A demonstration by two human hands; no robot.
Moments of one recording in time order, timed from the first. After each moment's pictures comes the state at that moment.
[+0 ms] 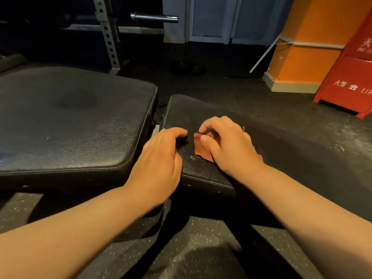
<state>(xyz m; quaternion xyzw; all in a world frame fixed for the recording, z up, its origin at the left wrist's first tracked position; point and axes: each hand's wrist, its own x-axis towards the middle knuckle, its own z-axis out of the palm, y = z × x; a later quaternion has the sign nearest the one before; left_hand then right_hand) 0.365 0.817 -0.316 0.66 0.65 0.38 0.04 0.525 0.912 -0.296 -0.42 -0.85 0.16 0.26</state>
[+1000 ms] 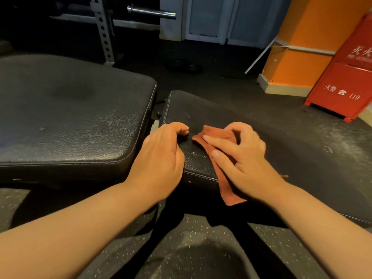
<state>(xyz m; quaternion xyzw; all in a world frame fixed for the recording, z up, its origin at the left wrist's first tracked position) 0.366 0.819 -0.321 0.66 0.62 0.43 0.03 0.566 0.892 -0.315 -0.41 -0.87 0.11 0.25</state>
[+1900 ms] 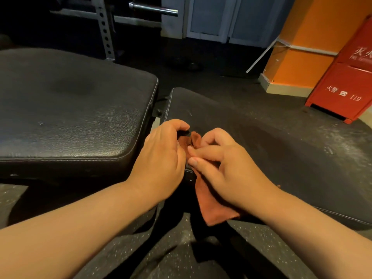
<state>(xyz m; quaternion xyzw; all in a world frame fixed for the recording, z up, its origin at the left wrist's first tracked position) 0.368 0.816 -0.322 0.63 0.63 0.44 0.06 0.532 0.862 -0.299 -0.31 -0.89 0.21 0.27</state>
